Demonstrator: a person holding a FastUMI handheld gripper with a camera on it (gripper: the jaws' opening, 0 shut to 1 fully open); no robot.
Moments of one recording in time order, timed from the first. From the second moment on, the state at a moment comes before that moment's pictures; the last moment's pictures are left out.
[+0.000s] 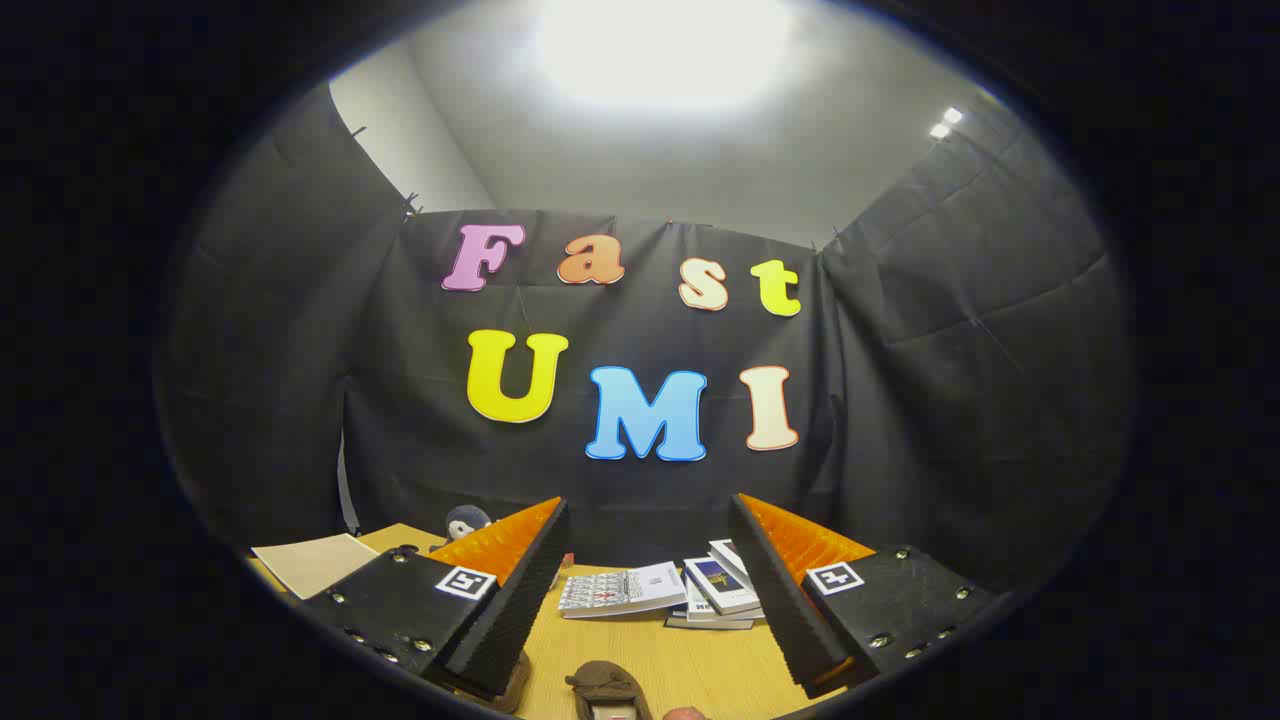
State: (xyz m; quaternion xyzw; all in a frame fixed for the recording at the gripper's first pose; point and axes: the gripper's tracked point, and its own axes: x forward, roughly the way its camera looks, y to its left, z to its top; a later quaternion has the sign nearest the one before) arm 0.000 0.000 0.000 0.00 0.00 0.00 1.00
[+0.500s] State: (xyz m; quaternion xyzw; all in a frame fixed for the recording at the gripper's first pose) arm 0.006 0.017 0.006 0.02 0.00 0.01 1.00
